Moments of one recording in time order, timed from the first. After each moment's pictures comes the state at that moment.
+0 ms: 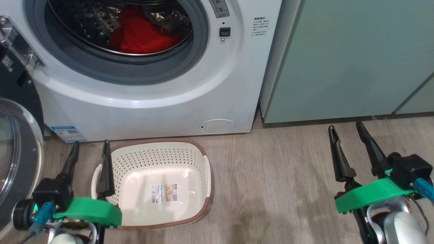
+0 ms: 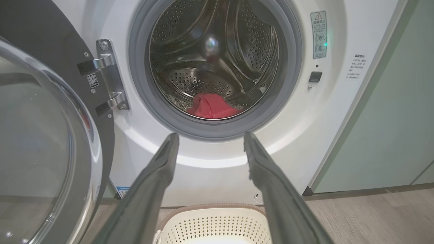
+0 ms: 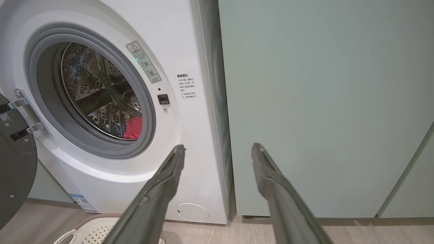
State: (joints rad) left arm 0.04 0.29 -0.18 -0.07 -0.36 0.21 -0.20; right arm 0.01 -0.05 -0.03 -0.03 0.21 0.13 -0.11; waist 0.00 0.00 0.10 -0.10
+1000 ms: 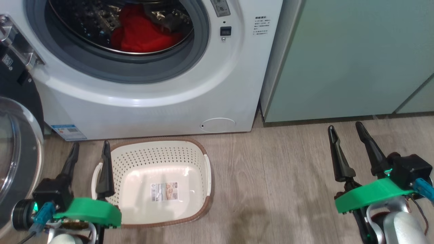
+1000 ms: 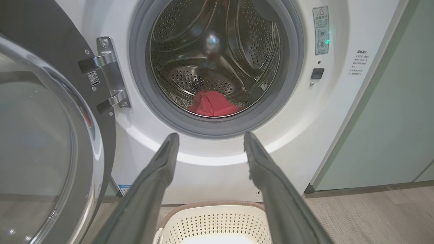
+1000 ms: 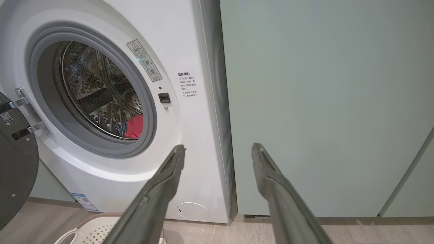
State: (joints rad) left arm 0.04 0.30 -0.19 -0.07 -0.36 0.22 -0.21; right arm 0.01 -0.05 -0.03 -0.03 0.21 0.13 -0.11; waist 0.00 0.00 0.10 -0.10
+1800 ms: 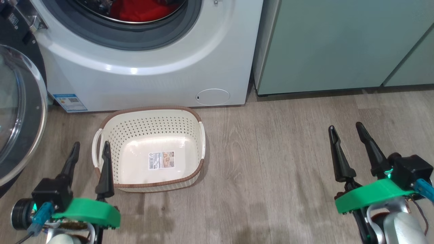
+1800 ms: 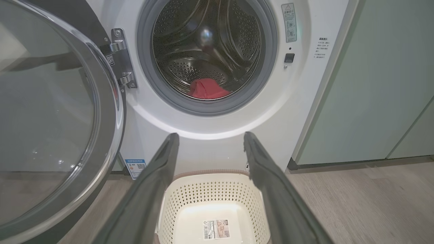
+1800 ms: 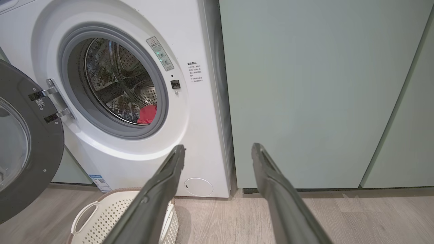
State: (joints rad) left arm 0.04 0.32 -0.21 -0.07 -0.37 0.21 -0.21; right arm 0.01 -0.05 -0.03 -0.03 0.22 0.13 -0.11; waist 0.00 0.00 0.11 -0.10
